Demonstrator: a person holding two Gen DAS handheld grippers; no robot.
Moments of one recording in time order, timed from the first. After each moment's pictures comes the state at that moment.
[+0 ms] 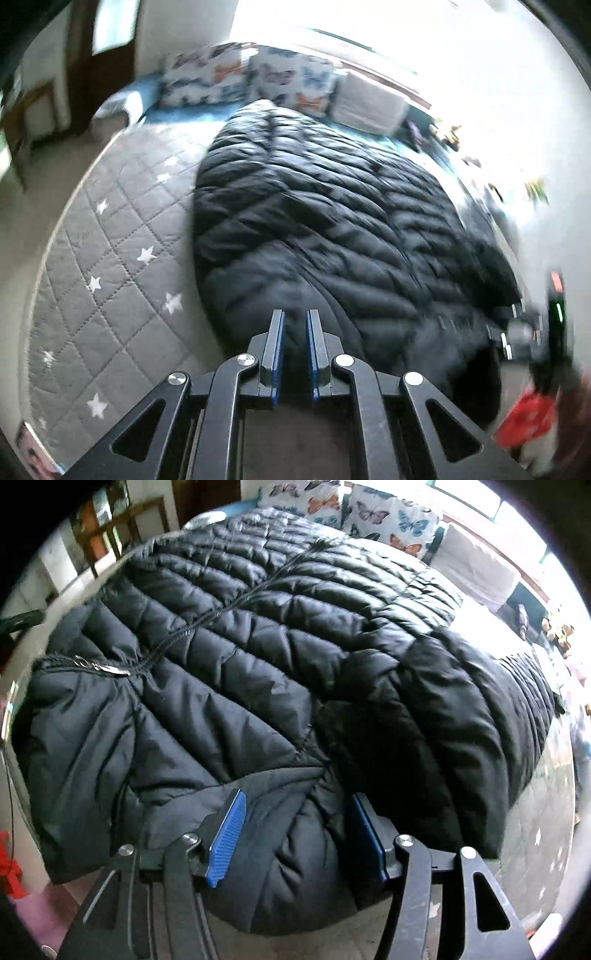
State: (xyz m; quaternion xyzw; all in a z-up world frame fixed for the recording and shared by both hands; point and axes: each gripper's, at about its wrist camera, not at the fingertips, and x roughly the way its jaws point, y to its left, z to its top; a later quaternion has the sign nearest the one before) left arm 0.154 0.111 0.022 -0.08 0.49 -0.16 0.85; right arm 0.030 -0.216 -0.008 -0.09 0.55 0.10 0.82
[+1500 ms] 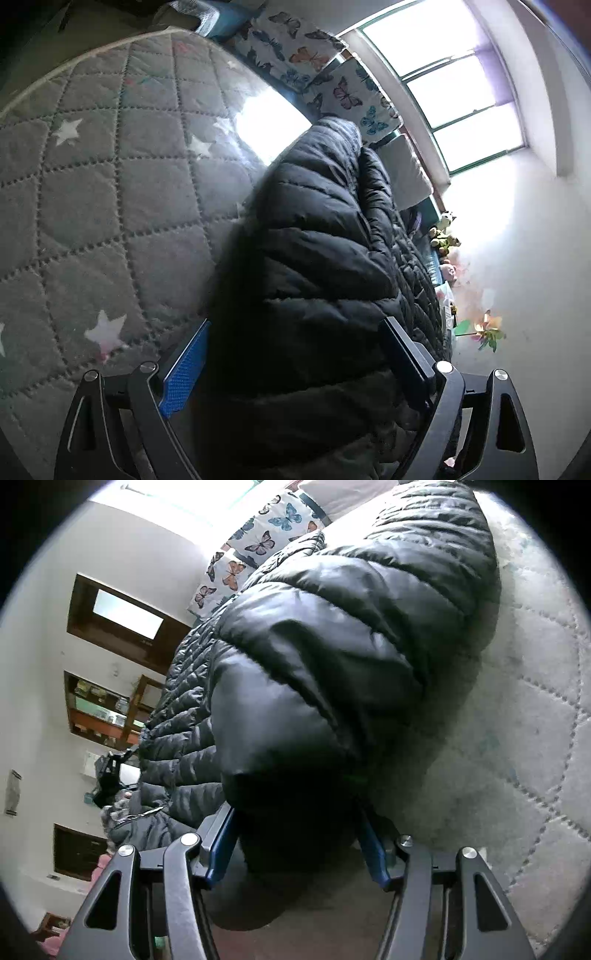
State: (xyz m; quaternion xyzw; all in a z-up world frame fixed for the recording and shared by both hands) left arm 0.311 0.204 -0.090 -0.36 0.47 -0.15 0.79; right arm 0.022 -0.350 -0.037 0.37 0.48 0.11 0.79
